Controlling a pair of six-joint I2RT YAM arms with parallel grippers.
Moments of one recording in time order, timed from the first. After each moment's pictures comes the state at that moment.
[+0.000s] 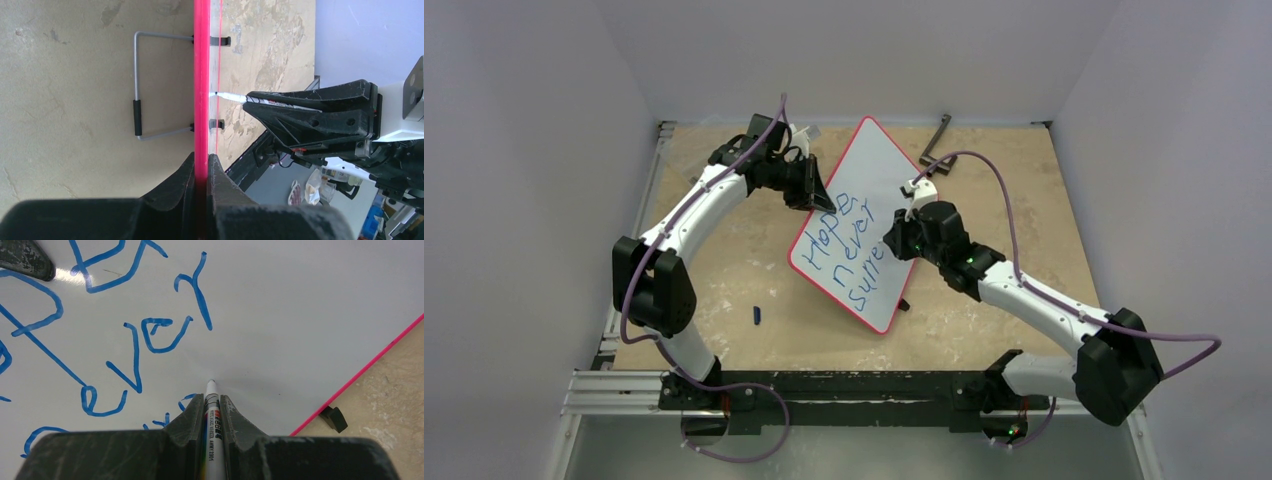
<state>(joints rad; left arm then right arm) -0.36 1.71 1.54 -0.74 0.65 -0.45 0.64 1.22 0.78 -0.05 0.06 0.31</state>
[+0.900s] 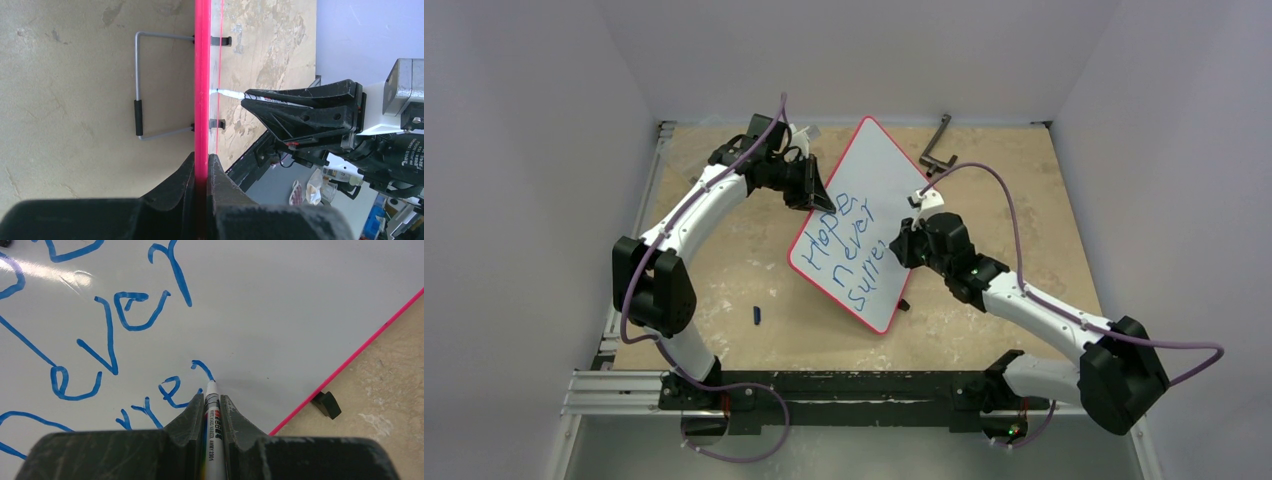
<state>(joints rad) -0.36 1.71 1.54 -0.74 0.65 -0.44 0.63 1.17 0.66 0.02 0.06 0.31</state>
